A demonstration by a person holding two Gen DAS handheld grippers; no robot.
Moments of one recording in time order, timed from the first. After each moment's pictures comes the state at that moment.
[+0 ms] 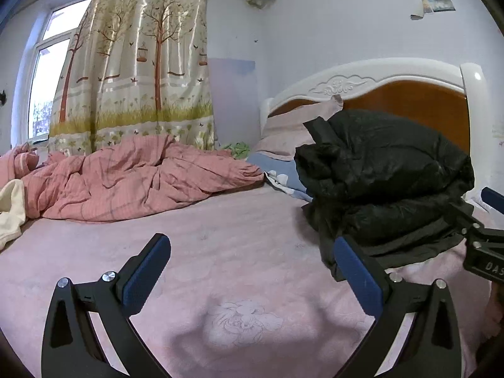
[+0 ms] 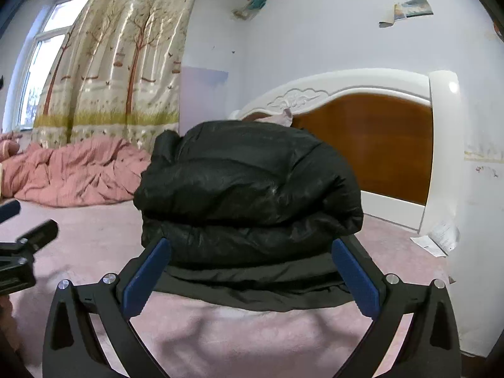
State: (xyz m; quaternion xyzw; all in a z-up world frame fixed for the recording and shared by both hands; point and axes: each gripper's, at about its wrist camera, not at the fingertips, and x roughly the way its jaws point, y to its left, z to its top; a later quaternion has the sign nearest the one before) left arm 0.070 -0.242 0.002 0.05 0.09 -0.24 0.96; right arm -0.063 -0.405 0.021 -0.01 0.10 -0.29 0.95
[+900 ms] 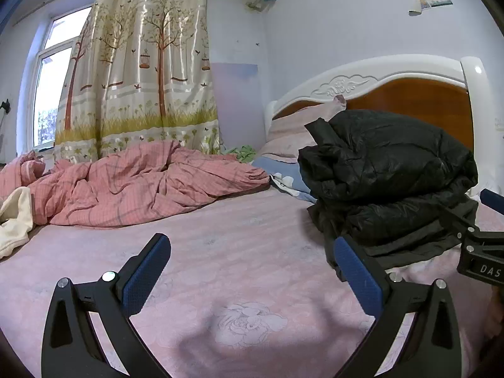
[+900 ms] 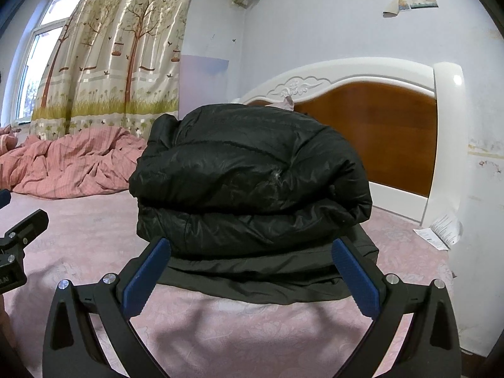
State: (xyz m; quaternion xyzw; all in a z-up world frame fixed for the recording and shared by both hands) left arm 0.058 -0.236 0.005 0.06 0.08 -0.23 0.97; right arm -0.056 -0.399 0.015 0.00 0.11 -0.29 0.95
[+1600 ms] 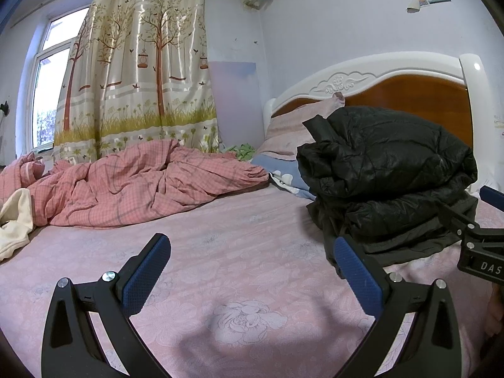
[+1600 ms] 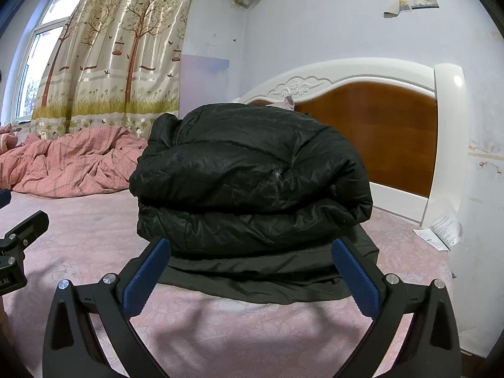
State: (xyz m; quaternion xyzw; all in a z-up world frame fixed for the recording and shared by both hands) left arm 0.056 -0.237 0.005 0.06 0.08 -0.23 0.97; right arm -0.058 -0.392 0.015 0.00 0.11 -0.29 0.95
